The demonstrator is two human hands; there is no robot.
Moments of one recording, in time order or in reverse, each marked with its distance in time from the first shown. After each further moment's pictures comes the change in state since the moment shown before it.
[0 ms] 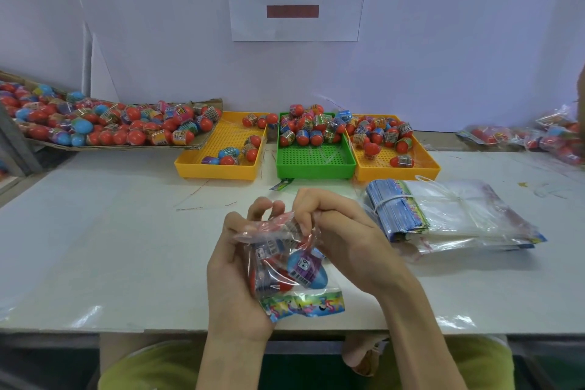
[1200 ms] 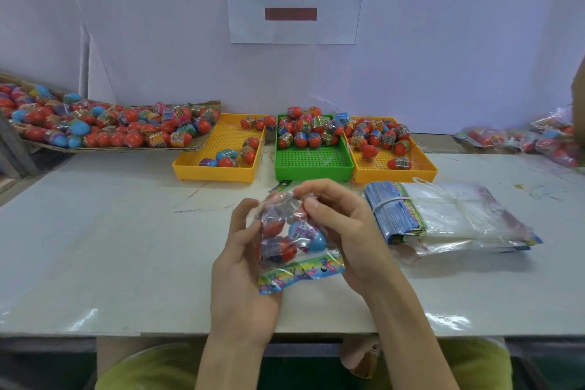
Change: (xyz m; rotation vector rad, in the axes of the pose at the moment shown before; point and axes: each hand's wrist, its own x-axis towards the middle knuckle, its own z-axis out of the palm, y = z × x) left_hand 0.000 0.004 0.007 0.090 0.060 -0.092; right_hand 0.002 0.003 0.001 0.082 0.348 0.066
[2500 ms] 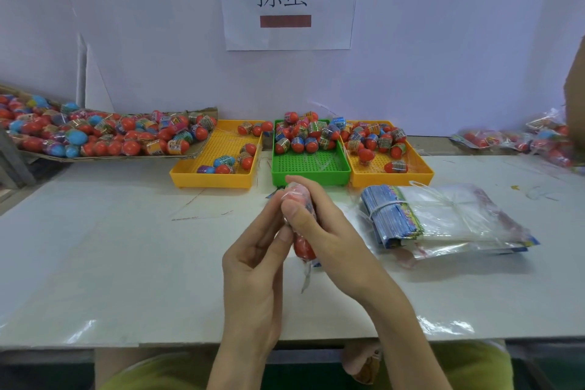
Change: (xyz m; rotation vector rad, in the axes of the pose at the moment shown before) left_hand 0.002 -0.012 0.005 0.392 -0.186 0.355; right_hand -0.002 0.001 0.009 -0.460 -0.016 -0.028
